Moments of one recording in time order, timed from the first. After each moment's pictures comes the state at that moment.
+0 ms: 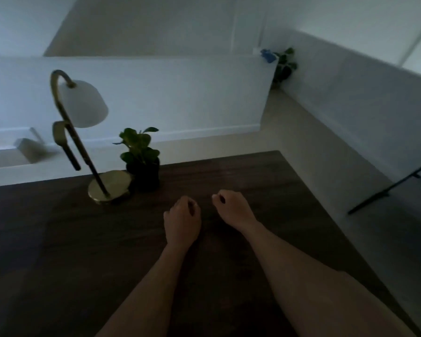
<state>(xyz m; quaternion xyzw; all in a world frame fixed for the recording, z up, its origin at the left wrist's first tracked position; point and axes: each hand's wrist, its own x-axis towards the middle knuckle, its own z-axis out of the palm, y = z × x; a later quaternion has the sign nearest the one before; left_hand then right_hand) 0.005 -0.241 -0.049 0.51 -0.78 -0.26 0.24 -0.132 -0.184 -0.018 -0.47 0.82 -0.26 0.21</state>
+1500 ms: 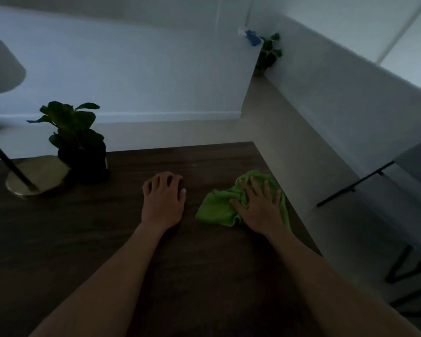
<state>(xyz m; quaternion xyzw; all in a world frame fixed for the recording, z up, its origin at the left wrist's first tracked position) -0.073 -0.271 -0.075 0.43 -0.88 -0.13 0.13 -0.282 -0.122 -0.074 -0.45 0.89 -0.05 0.08</state>
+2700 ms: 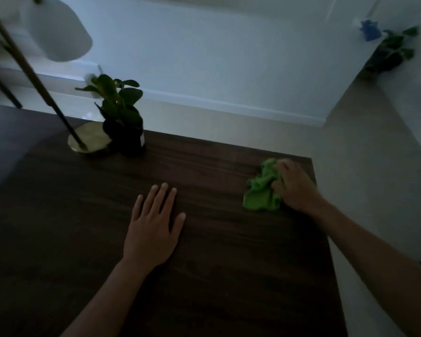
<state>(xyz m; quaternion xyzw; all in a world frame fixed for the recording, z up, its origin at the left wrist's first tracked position) -0.042 -0.194 -0.075 0.60 -0.80 -0.09 0.05 -0.399 -0.228 -0.068 -0.71 0.68 -0.11 0.09</state>
